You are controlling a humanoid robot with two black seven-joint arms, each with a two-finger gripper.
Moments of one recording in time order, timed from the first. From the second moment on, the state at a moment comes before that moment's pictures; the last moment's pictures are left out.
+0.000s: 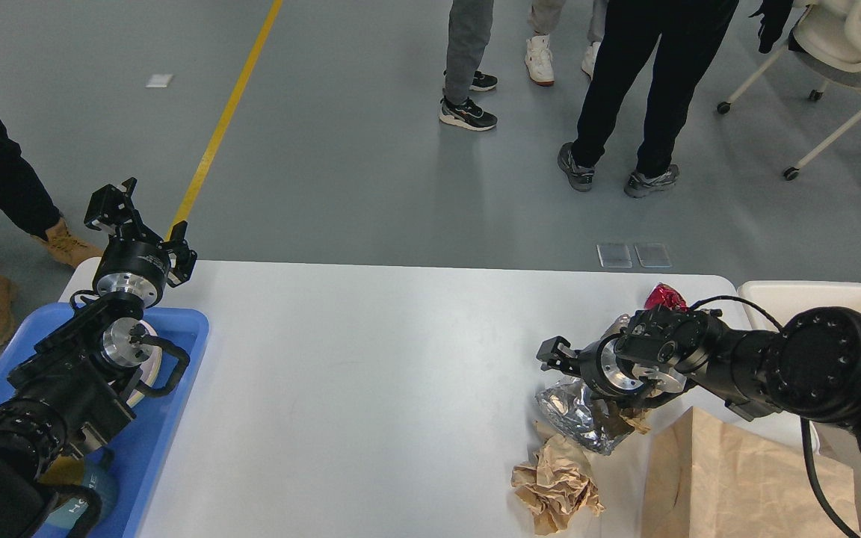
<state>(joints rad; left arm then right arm) -0.83 0.18 -0.70 -0.19 -0.05 -0.25 -0.44 1.15 -0.05 -0.97 0.64 0.17 0.22 -0.09</state>
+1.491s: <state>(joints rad) -0.83 0.18 -0.70 -0.19 -0.05 -0.25 -0.44 2.01 -0.32 -1.09 1.03 0.17 0.60 -0.18</state>
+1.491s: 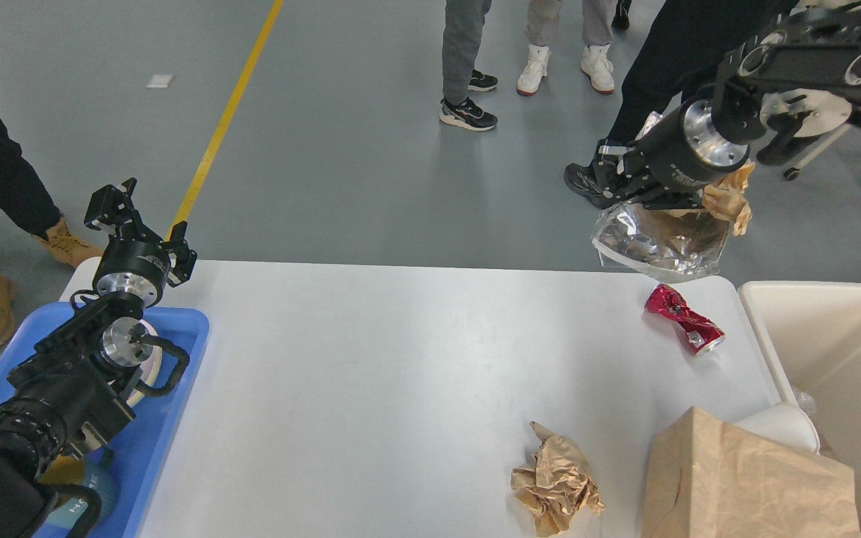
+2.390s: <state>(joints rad) -0.83 0.18 -0.70 -0.19 -0.05 -0.25 -0.44 1.36 -0.64 -1.12 0.72 0.16 0.19 -0.18</state>
